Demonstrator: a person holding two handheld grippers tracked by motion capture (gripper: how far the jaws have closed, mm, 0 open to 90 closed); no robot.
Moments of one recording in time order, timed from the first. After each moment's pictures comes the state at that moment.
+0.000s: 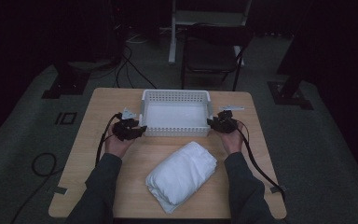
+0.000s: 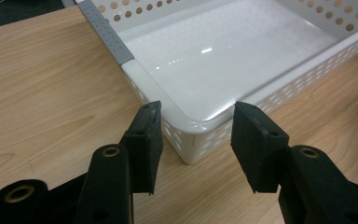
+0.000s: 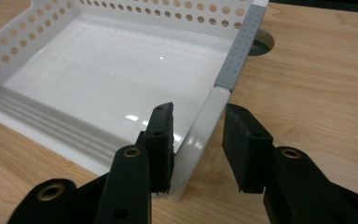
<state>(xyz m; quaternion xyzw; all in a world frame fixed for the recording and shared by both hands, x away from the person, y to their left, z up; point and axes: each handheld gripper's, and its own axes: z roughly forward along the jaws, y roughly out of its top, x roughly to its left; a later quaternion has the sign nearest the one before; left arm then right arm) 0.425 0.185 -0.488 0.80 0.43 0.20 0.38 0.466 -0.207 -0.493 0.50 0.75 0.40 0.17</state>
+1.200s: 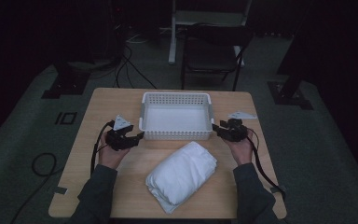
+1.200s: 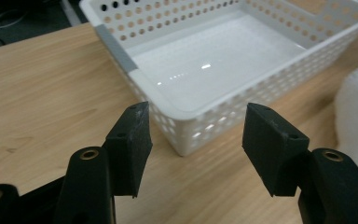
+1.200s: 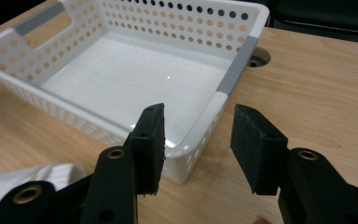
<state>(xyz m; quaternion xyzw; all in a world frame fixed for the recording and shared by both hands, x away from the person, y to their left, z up) 0.374 0.194 -0.472 0.78 0.42 0.22 0.41 0.416 -0.225 -0.470 0.46 0.75 0.43 0.20</state>
